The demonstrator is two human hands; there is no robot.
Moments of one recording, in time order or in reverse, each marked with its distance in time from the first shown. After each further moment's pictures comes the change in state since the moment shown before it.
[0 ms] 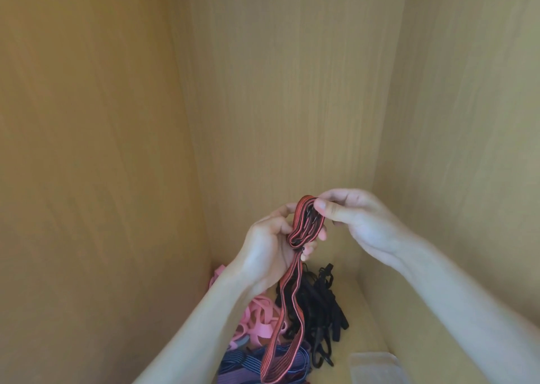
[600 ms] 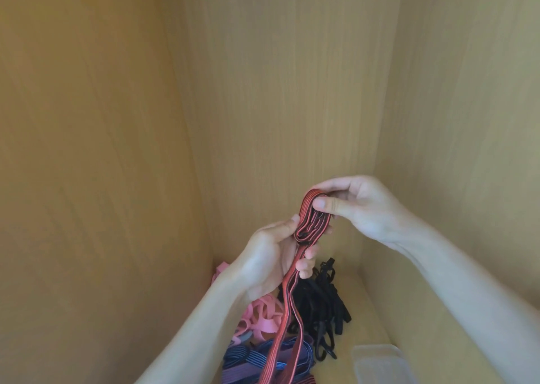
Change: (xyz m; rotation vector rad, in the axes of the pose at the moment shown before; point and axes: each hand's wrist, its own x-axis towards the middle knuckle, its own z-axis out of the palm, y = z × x) left_hand -0.006 -0.009 -0.011 0.121 -0.192 -0.153; right_hand 0.003 -0.006 -0.005 -0.046 0.039 -0.050
